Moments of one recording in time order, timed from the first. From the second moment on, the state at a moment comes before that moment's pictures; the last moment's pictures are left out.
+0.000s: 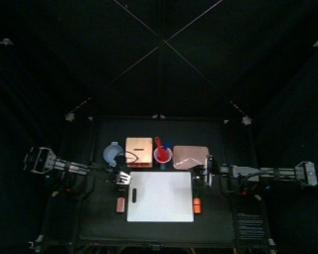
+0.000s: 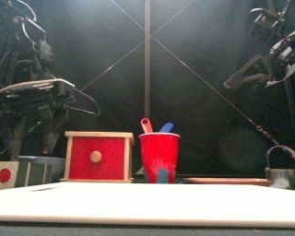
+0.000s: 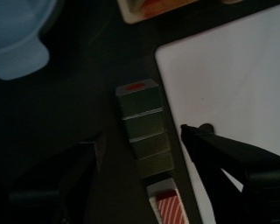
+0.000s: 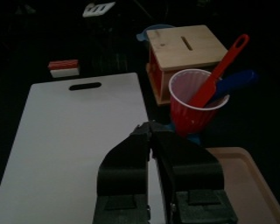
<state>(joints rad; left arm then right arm) -0.10 -0.19 0.81 0.23 0.81 -1.49 -0.15 -0.80 1.20 -0.02 -0.14 0.00</state>
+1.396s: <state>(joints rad) -0.15 -0.28 0.68 0.34 0.90 -1.58 -0.15 -0.81 1.20 -0.01 -0.11 0.02</state>
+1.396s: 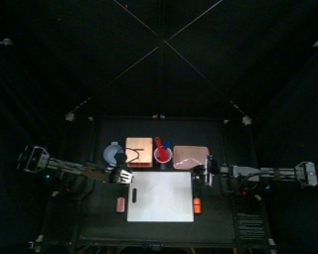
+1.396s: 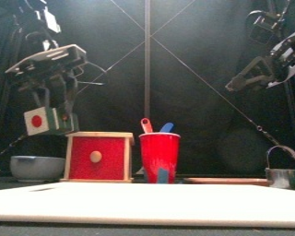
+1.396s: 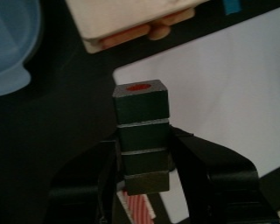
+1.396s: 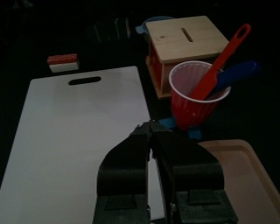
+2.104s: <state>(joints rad) -0.20 0.34 0.07 0.25 0.94 -1.58 -0.15 -0.83 1.20 -0.02 0.03 0.02</state>
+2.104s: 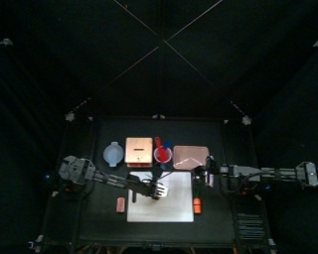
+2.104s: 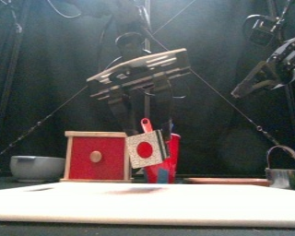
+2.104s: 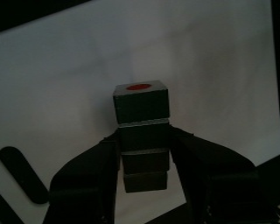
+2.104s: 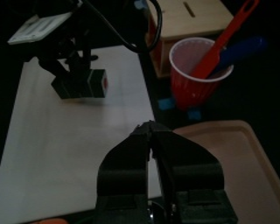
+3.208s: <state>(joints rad) -0.20 0.44 -0.09 0.23 1.10 -1.60 -0.18 -0.84 1.22 0.00 0.05 0.02</state>
